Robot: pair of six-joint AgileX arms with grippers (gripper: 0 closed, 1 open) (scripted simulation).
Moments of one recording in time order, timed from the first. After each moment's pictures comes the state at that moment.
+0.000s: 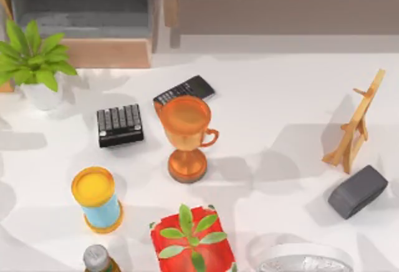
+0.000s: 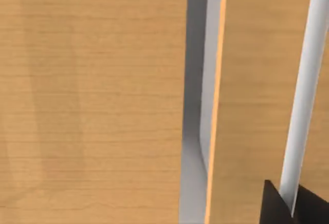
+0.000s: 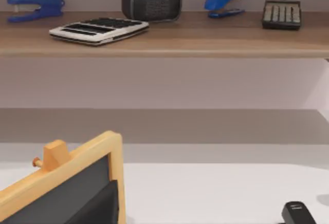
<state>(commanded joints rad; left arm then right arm) 0.52 2.16 0.81 1.32 0.56 1.59 0.00 0.00 0.00 0.00 0.00 0.00</state>
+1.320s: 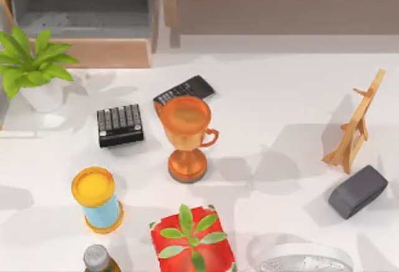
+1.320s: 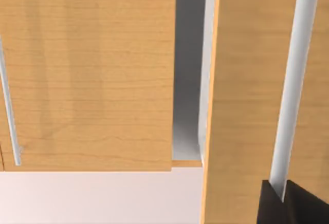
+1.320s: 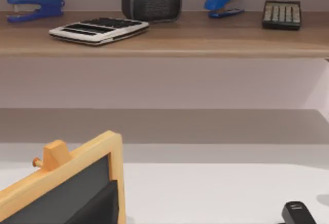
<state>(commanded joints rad) 0.68 2.04 0.49 1.50 0.72 1.60 0.00 0.00 0.00 0.00 0.00 0.00</state>
